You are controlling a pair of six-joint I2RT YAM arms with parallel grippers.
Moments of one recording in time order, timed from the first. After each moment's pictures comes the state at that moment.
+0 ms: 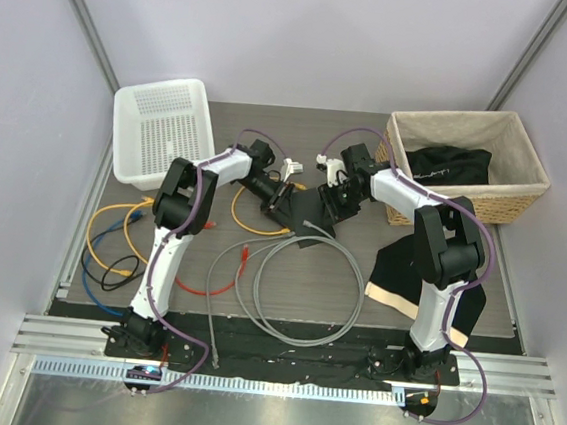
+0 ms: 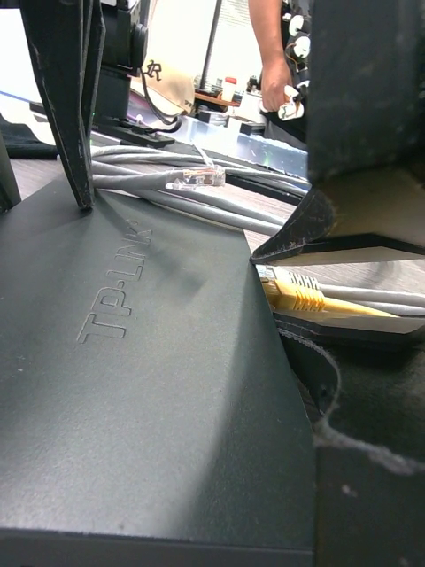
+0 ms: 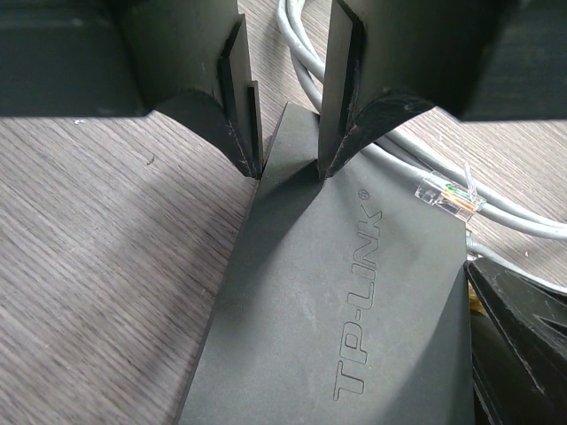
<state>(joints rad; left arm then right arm) -0.42 2.42 1.81 -0.85 1.06 0.15 0.40 1.95 1.38 -0.63 -0.35 -0.14</state>
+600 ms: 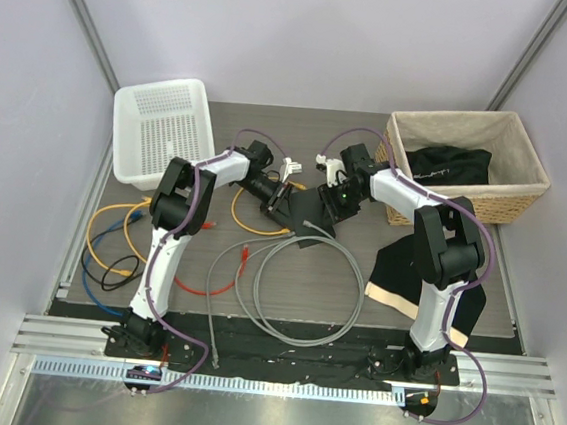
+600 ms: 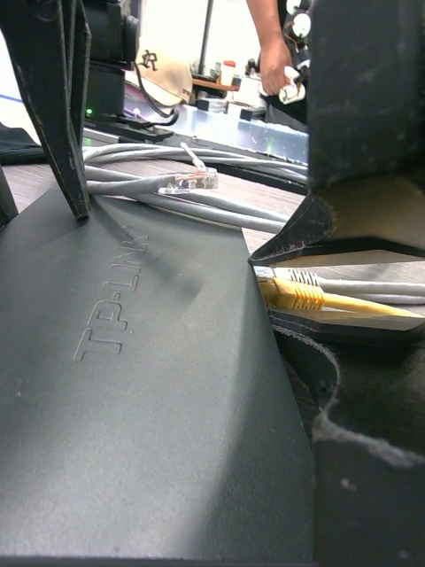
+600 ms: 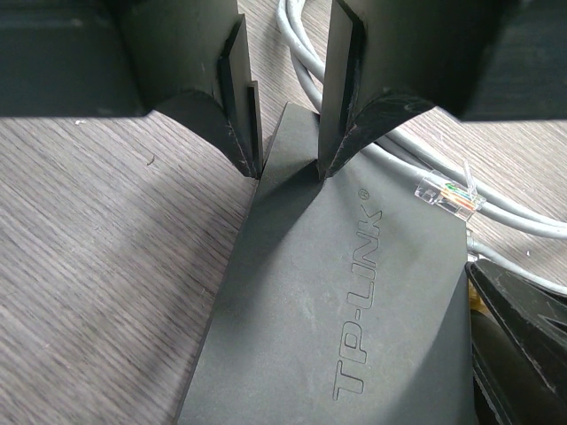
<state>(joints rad) -0.41 2.39 1.74 -0.77 1.08 0.17 0.40 1.95 1.38 -0.63 -0.35 -0.14</state>
